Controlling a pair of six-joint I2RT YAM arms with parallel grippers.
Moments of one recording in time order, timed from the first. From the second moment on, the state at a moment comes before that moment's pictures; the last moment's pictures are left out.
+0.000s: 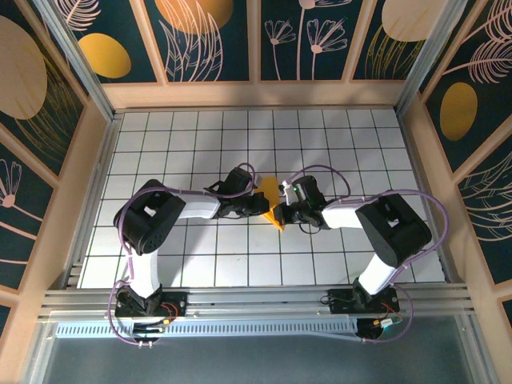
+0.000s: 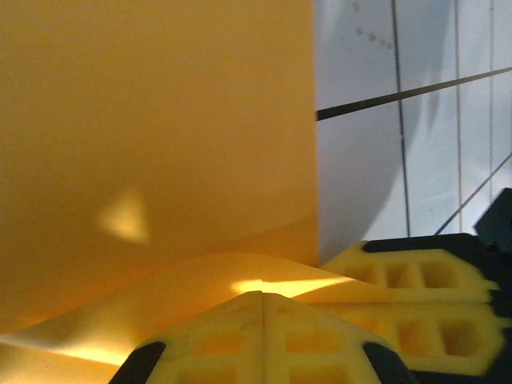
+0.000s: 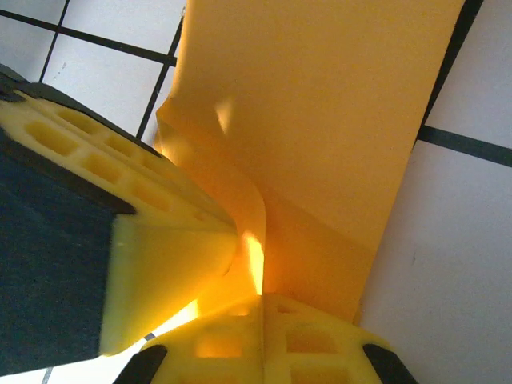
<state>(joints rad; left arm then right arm) -0.70 1.93 0.95 0.14 0.44 -0.79 0.58 1.67 0.63 0.18 -0.37 0.34</state>
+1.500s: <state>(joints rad) -0.70 1.93 0.93 0.15 0.39 -0.79 0.48 1.44 0.66 -0.06 -0.44 0.36</state>
